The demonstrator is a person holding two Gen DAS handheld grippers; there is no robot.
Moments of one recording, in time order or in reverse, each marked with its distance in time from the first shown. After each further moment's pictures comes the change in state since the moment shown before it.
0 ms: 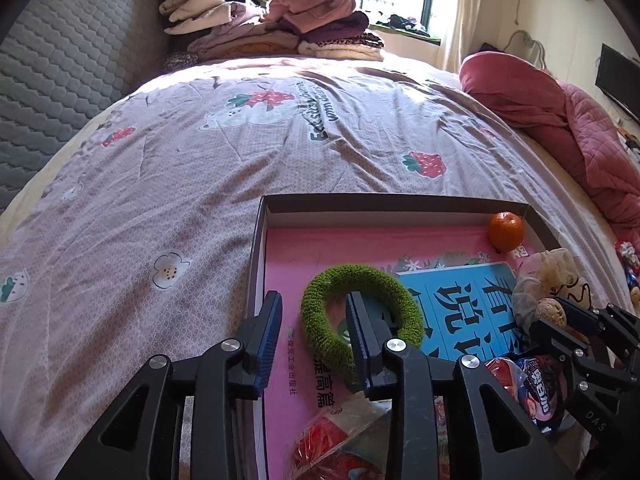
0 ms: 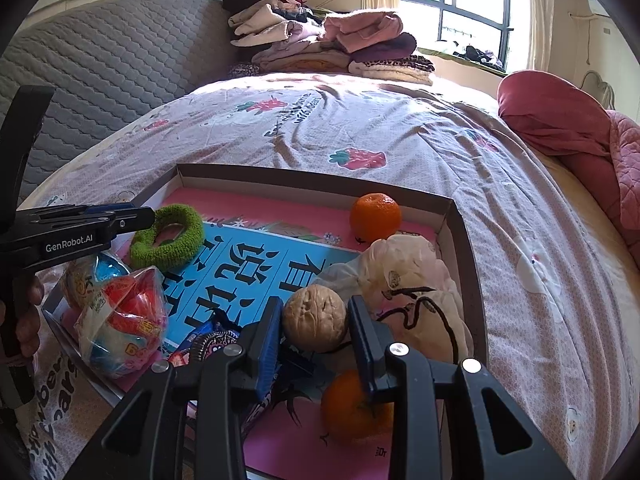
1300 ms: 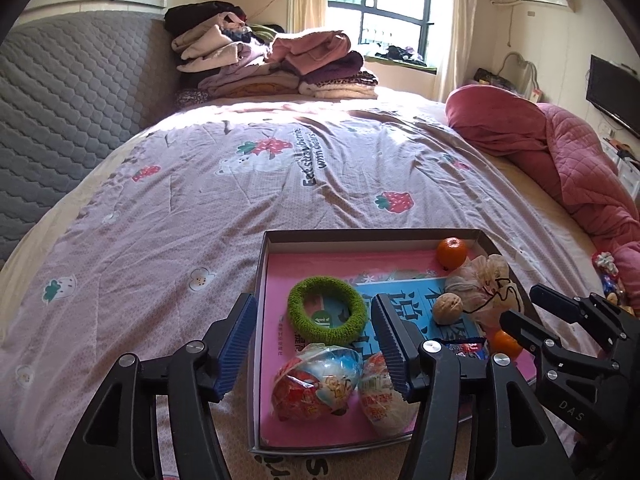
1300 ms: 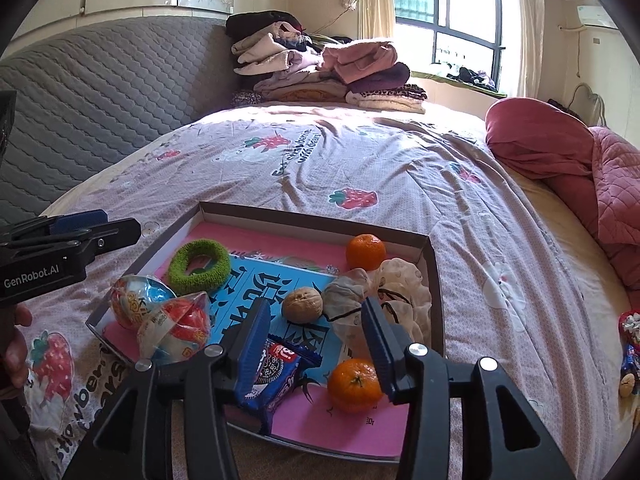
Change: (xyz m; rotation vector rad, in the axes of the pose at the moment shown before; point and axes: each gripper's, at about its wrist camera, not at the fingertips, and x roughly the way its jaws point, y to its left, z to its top) left arm -0.097 -0.021 -0.008 0.002 -0.123 0.023; right arm -0.064 0.007 0.011 0.001 -0.095 -0.009
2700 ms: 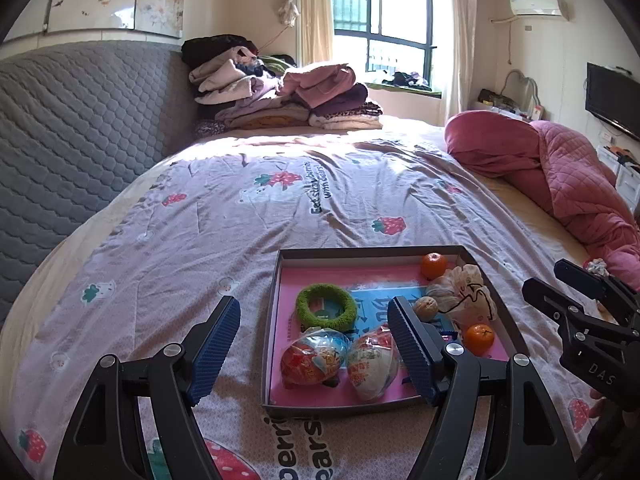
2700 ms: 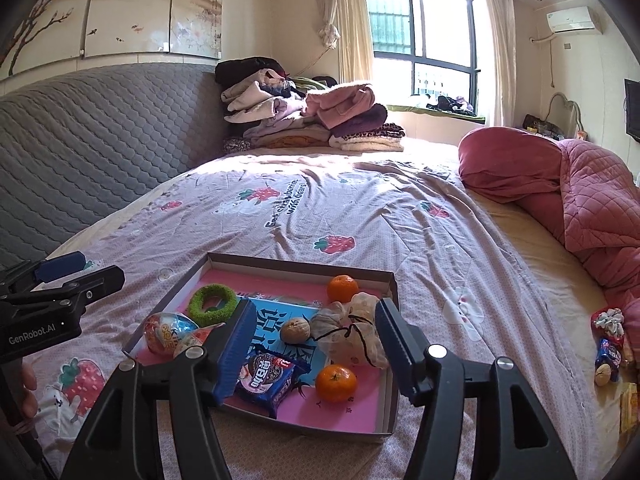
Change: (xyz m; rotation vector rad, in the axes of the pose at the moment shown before) left arm -0.079 -0.016 -0.014 0.007 -0.109 0.057; right arm -0.074 -0.010 0.004 0.056 -0.145 -0.026
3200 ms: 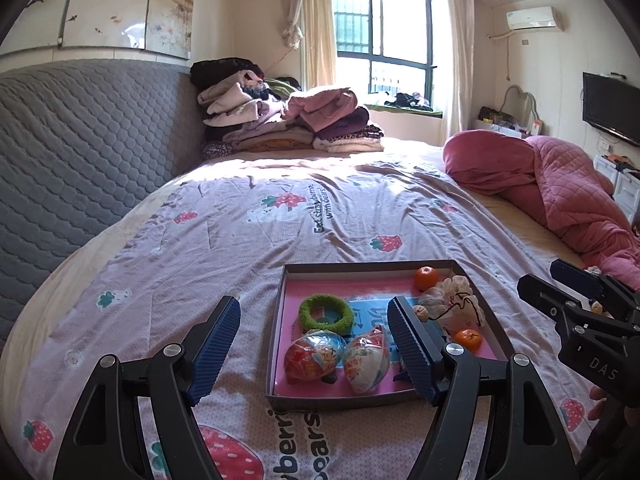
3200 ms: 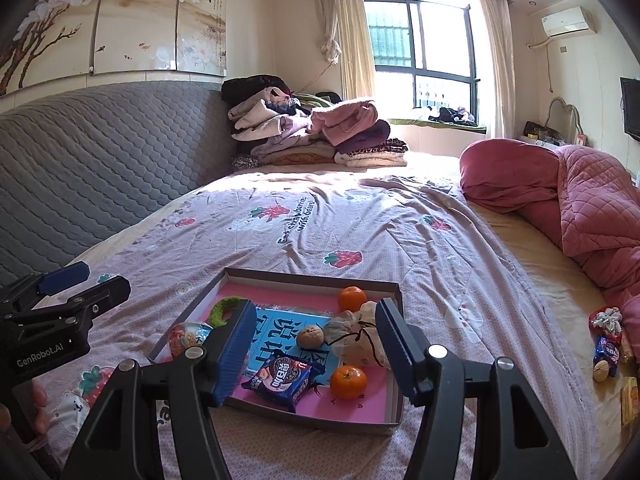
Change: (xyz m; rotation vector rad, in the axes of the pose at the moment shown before) left arm -0.039 -0.002 -0.007 -0.005 -0.082 0.012; right arm -0.033 0.008 0.002 0.015 -0.061 0.026
